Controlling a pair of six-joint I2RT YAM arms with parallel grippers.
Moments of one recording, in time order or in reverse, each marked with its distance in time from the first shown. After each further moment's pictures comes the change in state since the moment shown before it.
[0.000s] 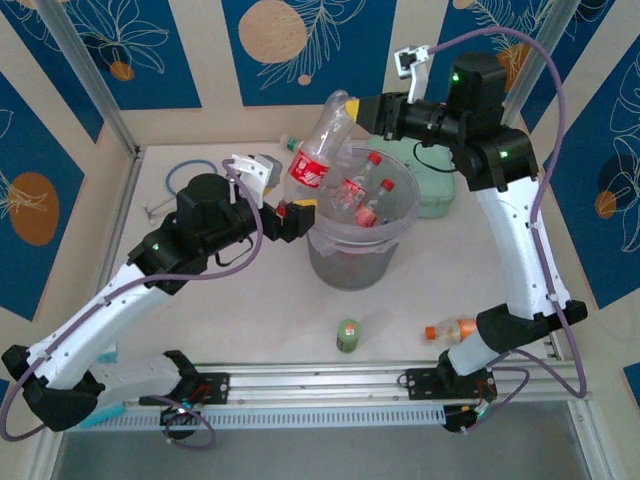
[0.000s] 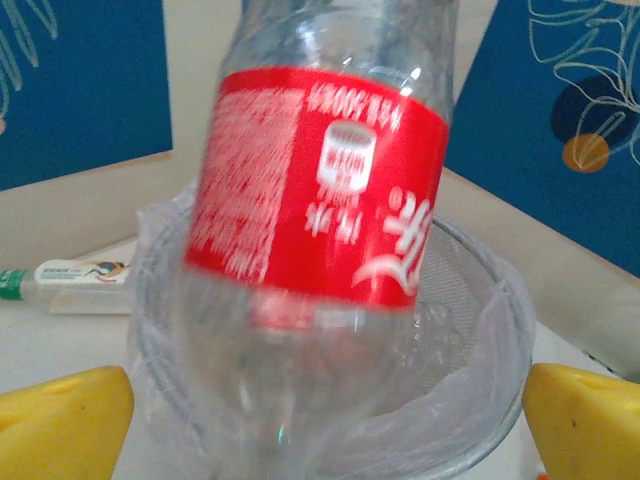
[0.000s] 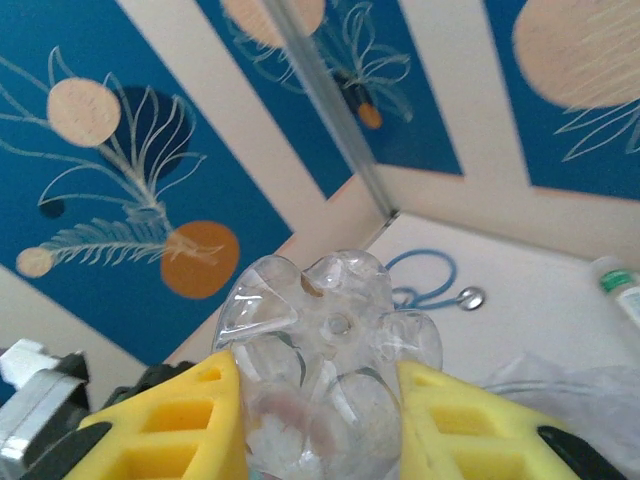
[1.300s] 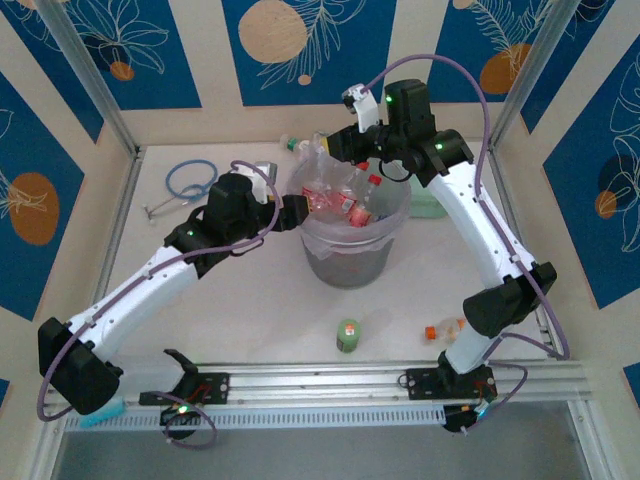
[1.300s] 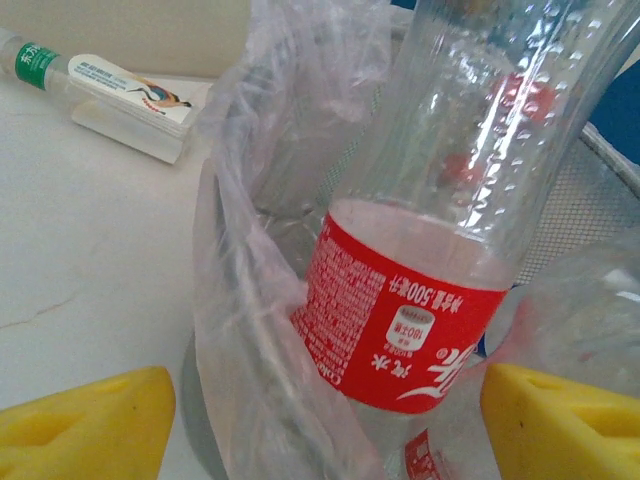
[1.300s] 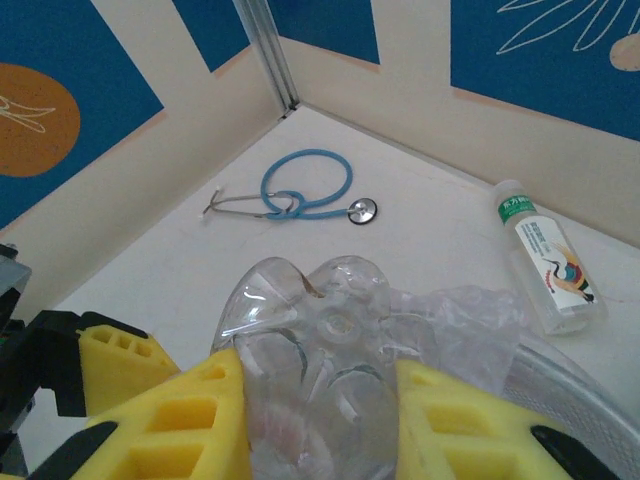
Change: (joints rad) left arm 0.166 0.138 -0.180 0.113 0.061 -0.303; right arm 0.107 0.124 -0.219 0.035 0.179 -0.316
